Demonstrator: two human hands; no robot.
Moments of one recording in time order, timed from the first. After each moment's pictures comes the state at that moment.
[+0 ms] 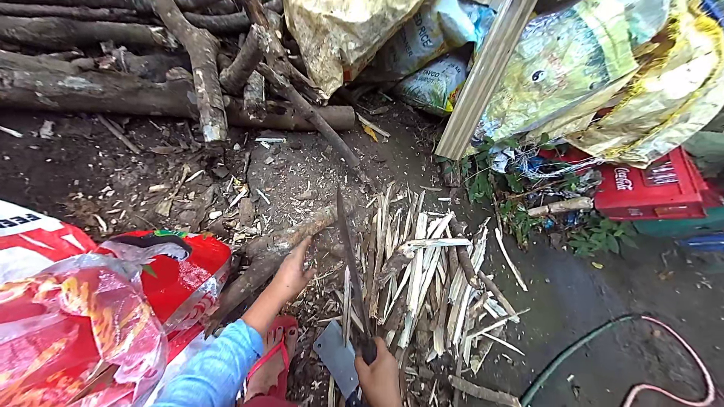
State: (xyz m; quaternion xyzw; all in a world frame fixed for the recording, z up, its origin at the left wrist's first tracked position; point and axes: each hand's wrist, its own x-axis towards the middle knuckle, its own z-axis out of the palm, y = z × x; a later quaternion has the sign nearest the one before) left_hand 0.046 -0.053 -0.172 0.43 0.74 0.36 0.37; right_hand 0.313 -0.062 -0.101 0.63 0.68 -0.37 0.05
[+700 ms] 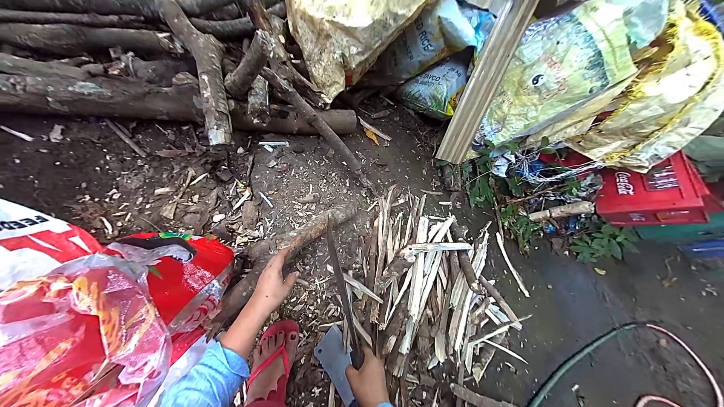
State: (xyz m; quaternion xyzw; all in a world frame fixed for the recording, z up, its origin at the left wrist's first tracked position) left_hand 0.033 -0.092 -0.161 0.35 0.79 0.37 0.34; right_hand 0.311 -0.060 -0.146 0.64 0.62 -0.40 0.20
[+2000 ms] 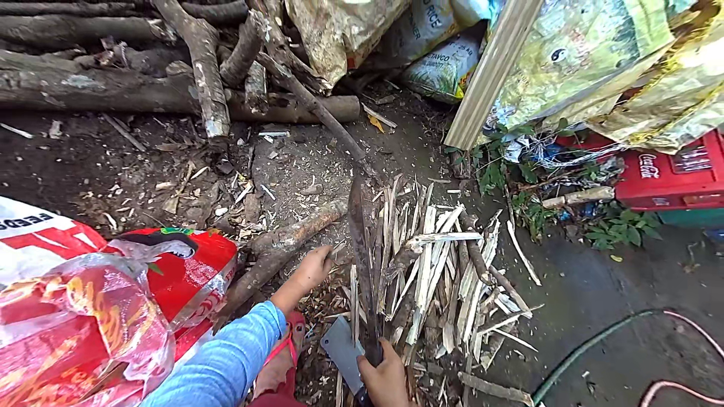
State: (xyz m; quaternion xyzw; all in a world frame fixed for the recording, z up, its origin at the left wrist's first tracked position) left_hand 0.061 -0.027 -0.193 0.51 0.71 0.31 0.37; right_hand 0.314 -0.073 -0.100 0.63 0.61 -0.48 -0.04
